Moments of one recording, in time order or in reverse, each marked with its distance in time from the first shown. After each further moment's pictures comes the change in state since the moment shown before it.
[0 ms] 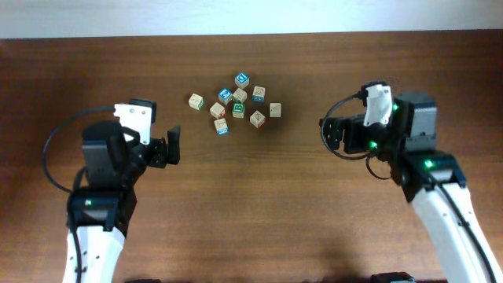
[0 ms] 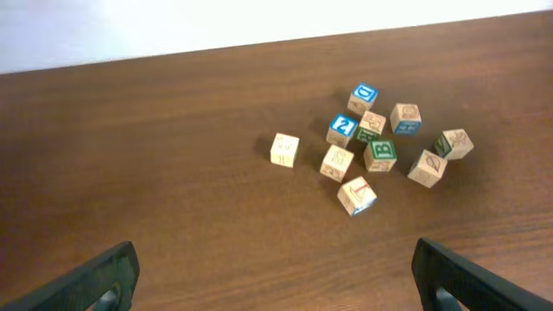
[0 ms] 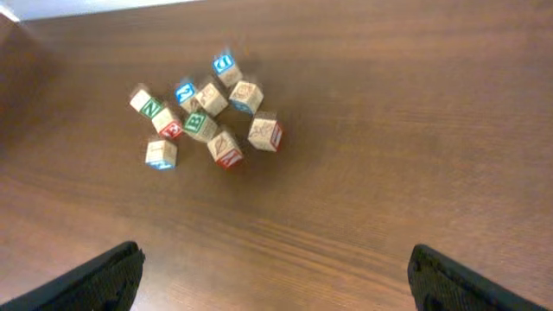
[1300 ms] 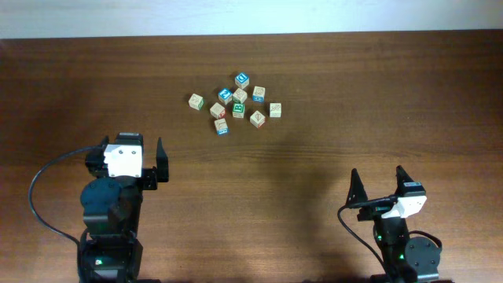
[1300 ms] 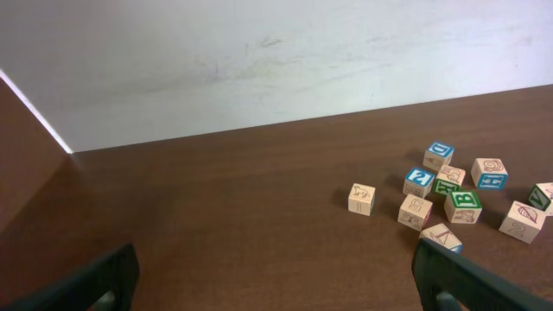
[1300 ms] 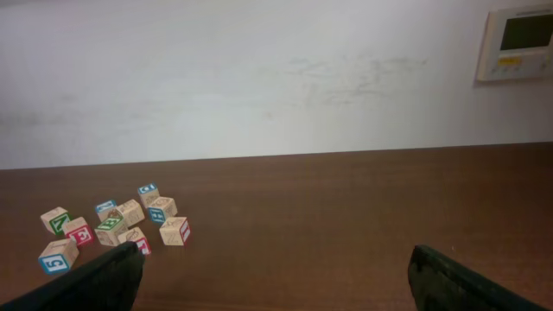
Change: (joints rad) left arm 0.000 -0.380 -0.356 0.327 -0.206 0.077; right arm 0.001 -1.224 -0.959 0.495 0.353 -0.004
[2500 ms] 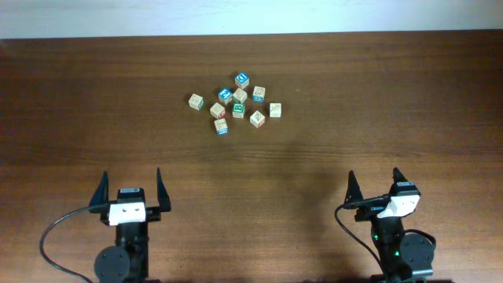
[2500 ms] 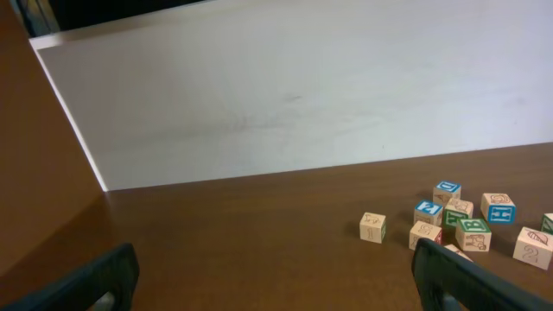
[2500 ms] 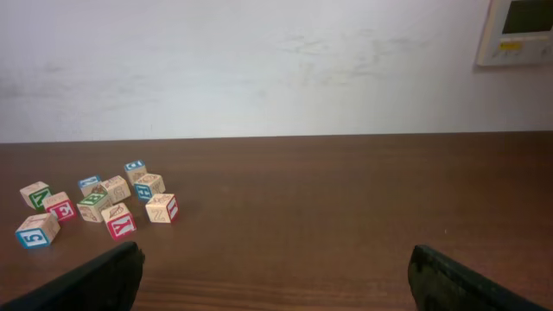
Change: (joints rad) left arm 0.000 -0.607 -0.400 0.077 -0.034 -0.003; right arm 0.000 -0.001 -0.053 0.012 0.009 -0.039
